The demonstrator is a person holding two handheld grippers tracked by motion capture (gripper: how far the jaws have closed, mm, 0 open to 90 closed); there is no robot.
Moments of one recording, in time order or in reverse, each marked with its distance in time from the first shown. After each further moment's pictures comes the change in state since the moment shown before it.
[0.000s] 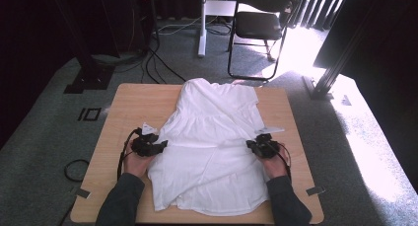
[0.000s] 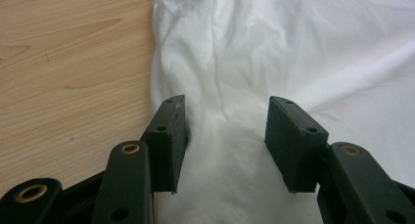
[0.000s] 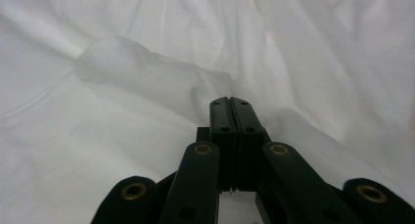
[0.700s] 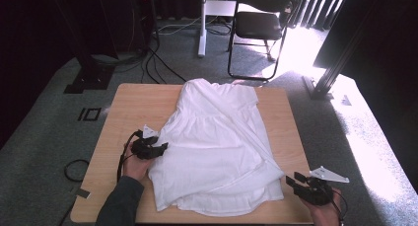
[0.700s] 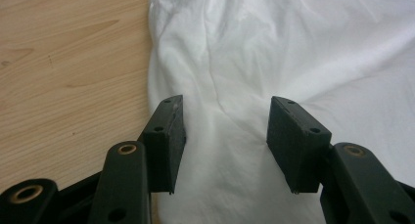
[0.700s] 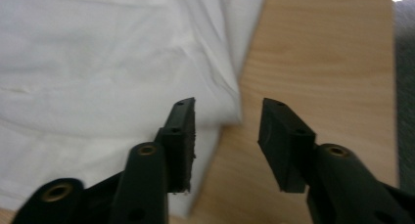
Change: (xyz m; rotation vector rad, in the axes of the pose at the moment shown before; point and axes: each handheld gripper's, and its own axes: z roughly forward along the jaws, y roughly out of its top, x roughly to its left) left arm -0.009 -0.002 -0.008 0.004 0.017 0.046; right arm -0.020 -0.121 -0.136 -0.113 -0.074 0.142
